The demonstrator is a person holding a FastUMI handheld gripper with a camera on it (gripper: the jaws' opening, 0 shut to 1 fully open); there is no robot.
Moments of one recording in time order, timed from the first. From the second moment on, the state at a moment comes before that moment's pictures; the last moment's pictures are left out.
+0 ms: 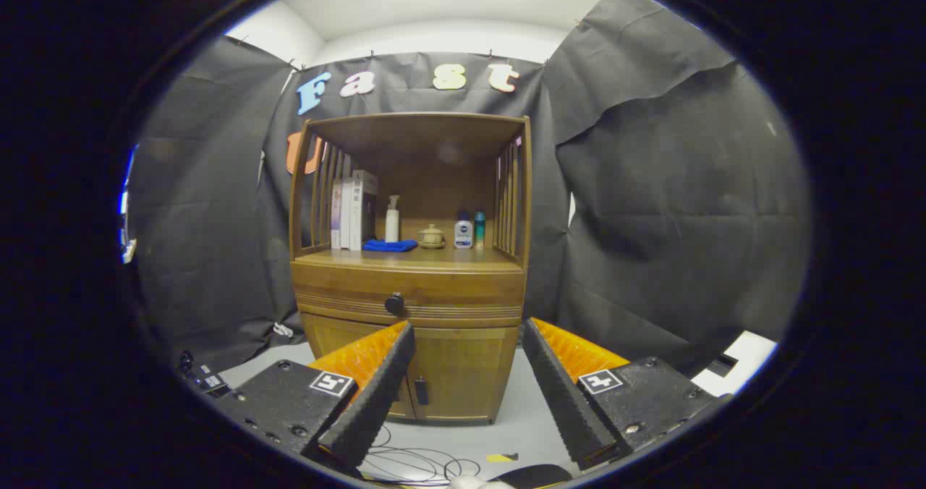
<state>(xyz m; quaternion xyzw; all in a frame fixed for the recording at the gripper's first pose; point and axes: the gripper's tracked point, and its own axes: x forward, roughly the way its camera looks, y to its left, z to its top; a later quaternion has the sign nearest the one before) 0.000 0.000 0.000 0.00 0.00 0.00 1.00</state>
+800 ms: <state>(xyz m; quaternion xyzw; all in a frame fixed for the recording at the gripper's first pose) 0.007 0.005 -0.005 0.00 0.01 0.00 1.00</state>
